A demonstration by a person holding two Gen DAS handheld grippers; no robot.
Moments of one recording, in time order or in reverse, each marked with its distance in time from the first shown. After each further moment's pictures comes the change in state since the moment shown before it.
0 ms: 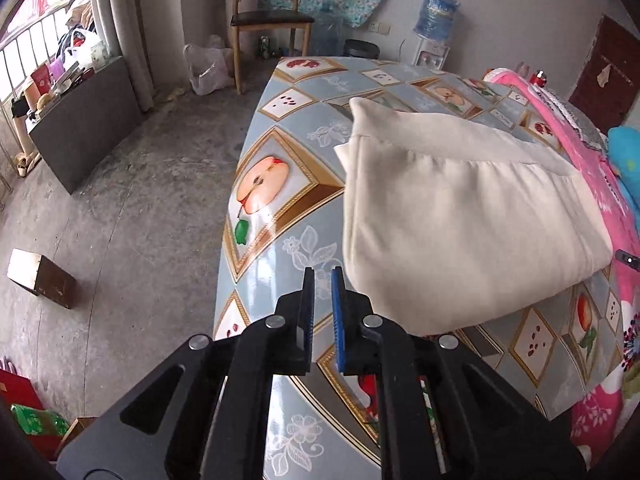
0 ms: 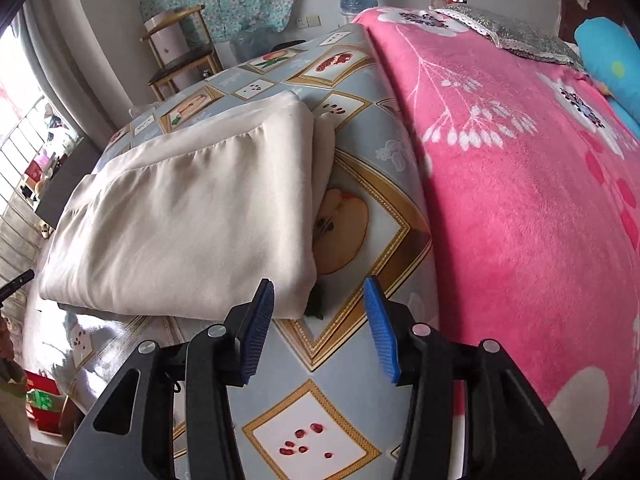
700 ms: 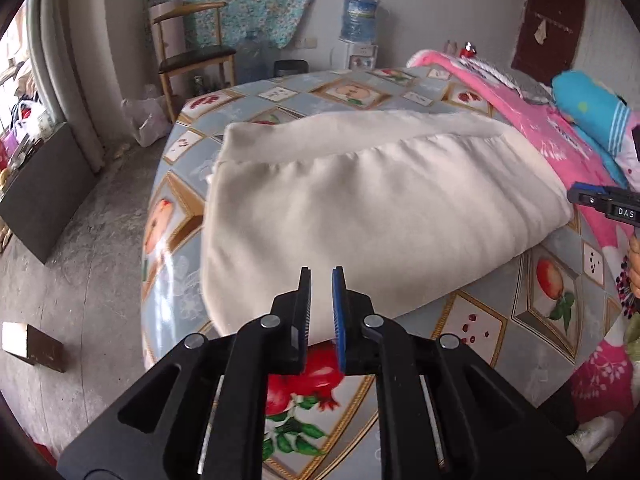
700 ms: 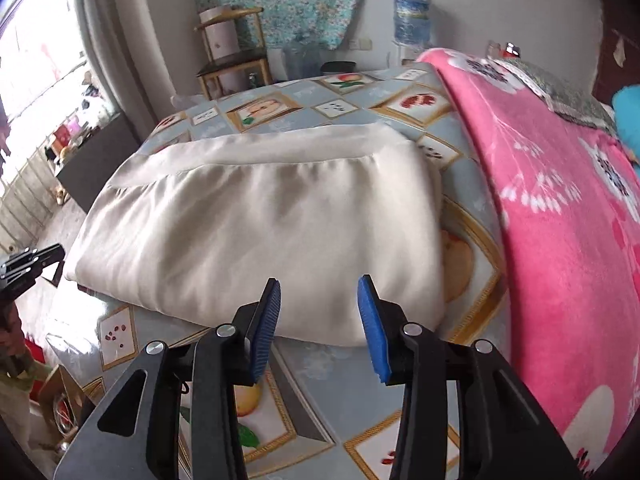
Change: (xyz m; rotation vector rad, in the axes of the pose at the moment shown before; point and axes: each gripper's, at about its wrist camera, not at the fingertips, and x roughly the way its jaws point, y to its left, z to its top) left arm 0.011 -0.103 -0.010 0.237 -0.043 -0.066; right arm 0.008 0.101 0.001 -0.220 -0.043 0.022
